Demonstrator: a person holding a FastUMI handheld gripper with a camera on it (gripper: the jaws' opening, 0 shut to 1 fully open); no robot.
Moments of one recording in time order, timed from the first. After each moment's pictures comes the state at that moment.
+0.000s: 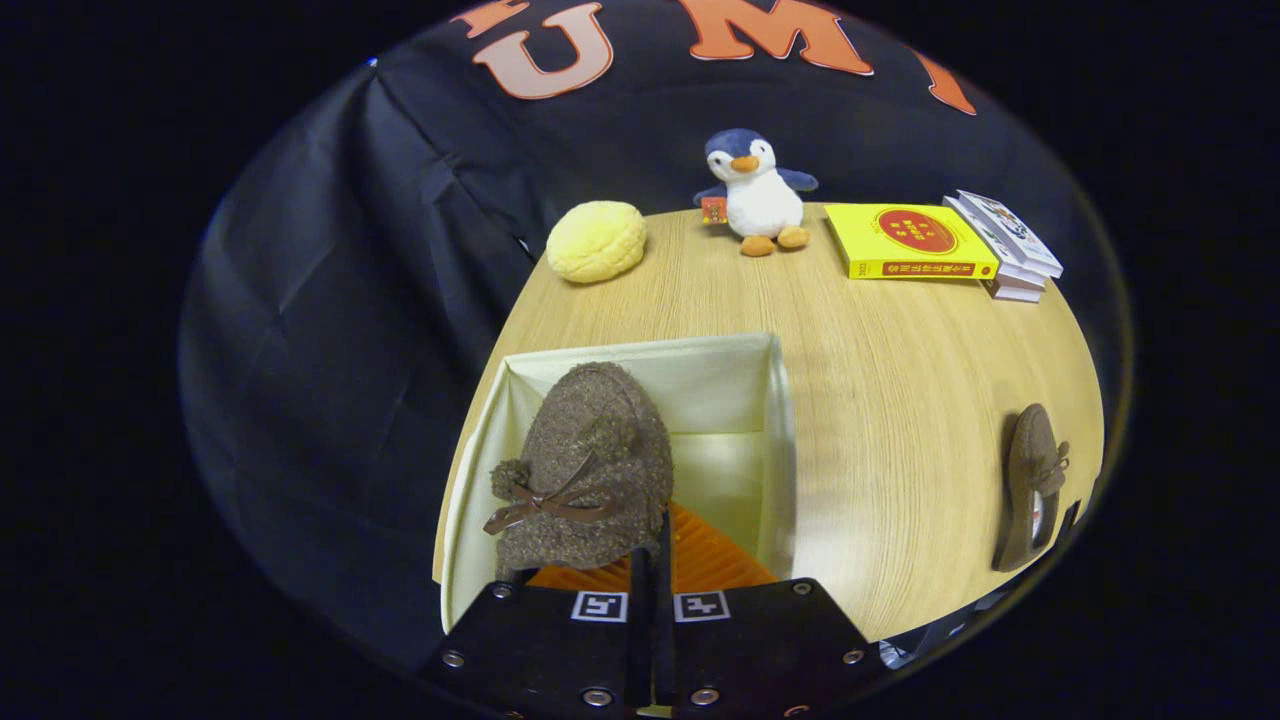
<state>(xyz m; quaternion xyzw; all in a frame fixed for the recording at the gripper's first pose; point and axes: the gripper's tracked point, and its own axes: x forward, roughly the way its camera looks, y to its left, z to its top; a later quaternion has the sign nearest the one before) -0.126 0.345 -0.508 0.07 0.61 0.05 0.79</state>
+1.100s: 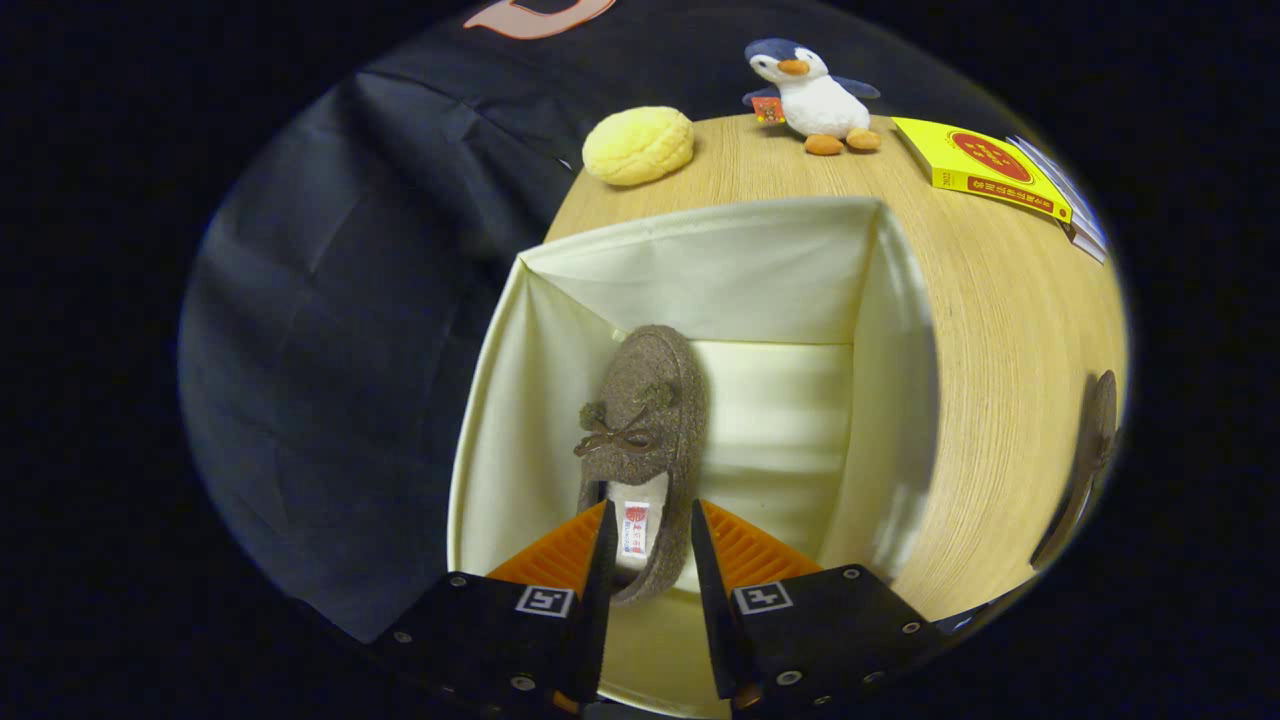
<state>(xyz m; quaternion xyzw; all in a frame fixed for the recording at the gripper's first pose) -0.170 0.360 -0.506 0.16 0.68 0.17 0.69</state>
